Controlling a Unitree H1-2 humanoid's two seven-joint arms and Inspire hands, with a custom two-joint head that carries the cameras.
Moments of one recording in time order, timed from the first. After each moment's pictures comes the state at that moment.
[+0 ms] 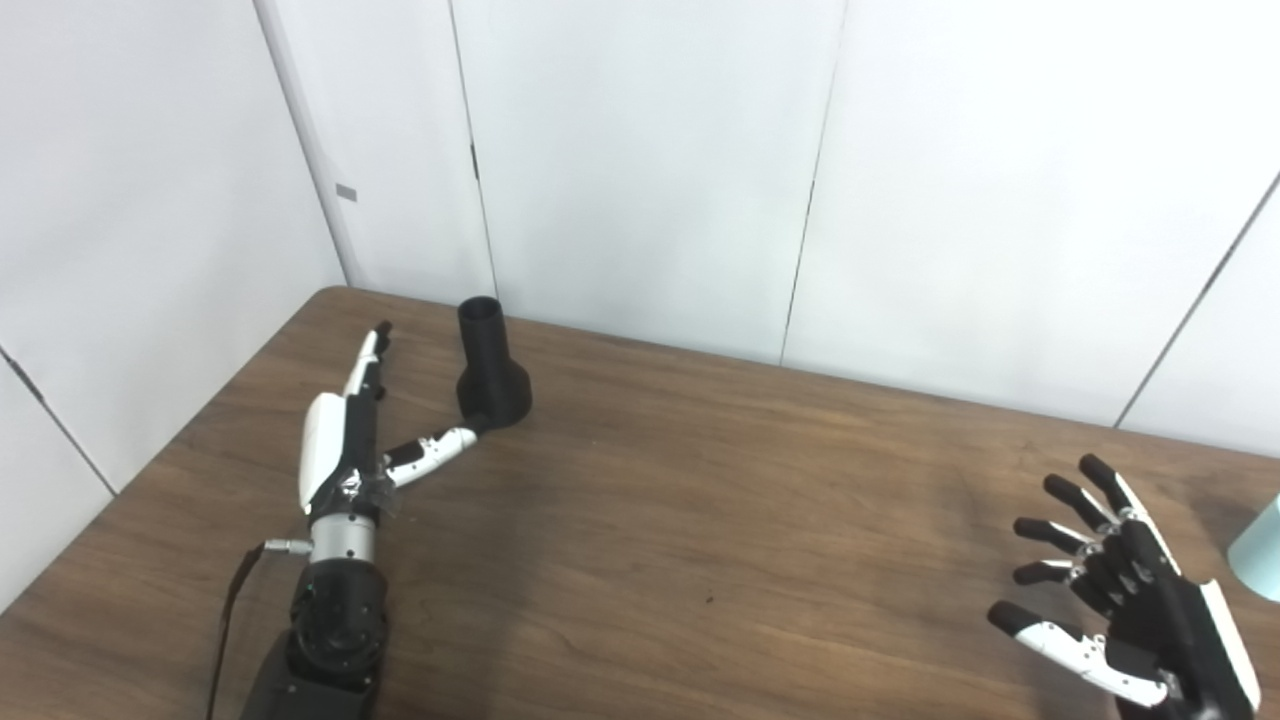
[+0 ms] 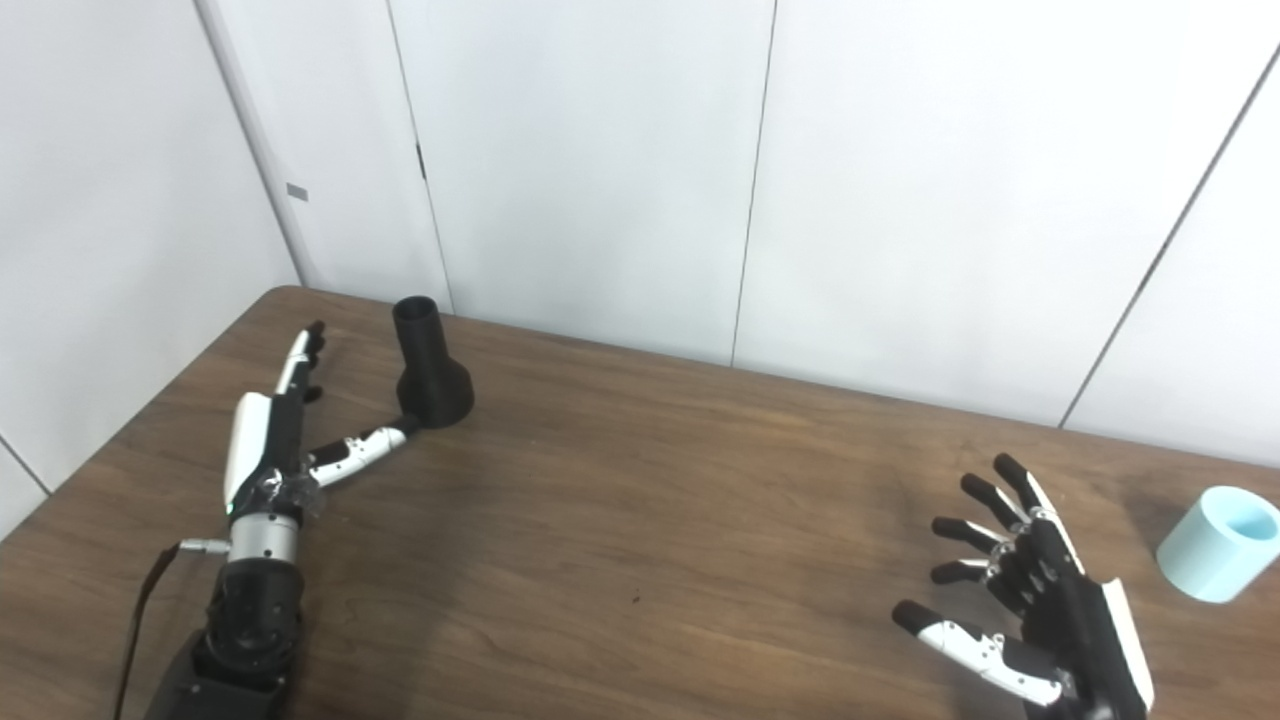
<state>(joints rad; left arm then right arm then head) -0.19 0.33 0.20 0.15 0.37 0.00 0.24 -0.04 -0.13 -0.04 -0.21 0.06 -0.01 0.10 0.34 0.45</state>
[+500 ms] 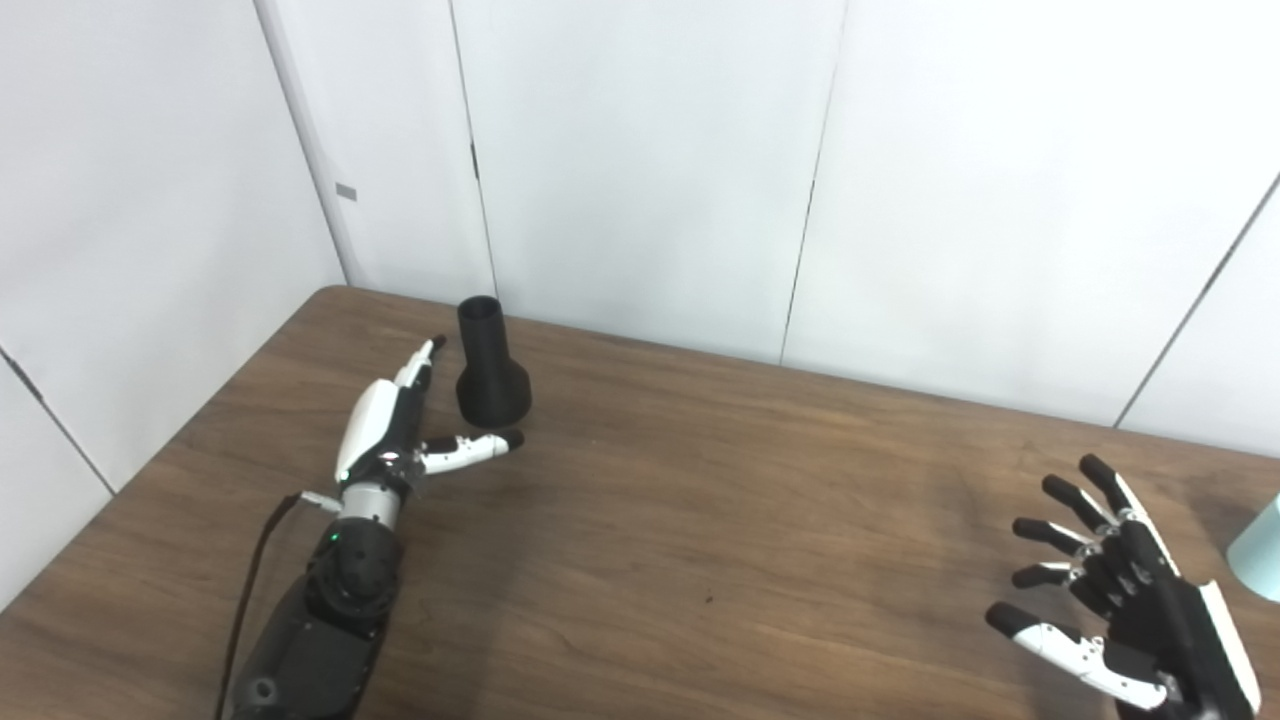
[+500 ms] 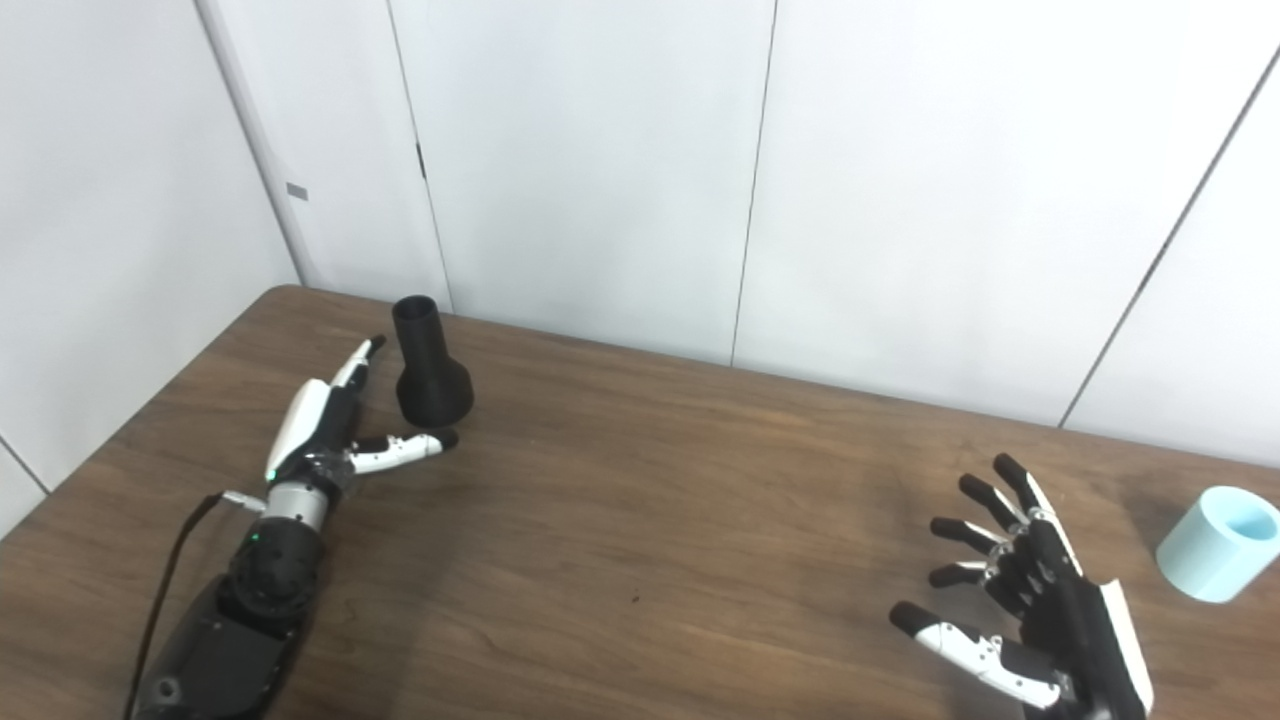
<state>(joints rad) -0.32 0.39 0.10 0.37 0.38 0.03 0.18 -0.03 -0.13 -0.04 -0.24 0.04 0.01 0.10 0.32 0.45</state>
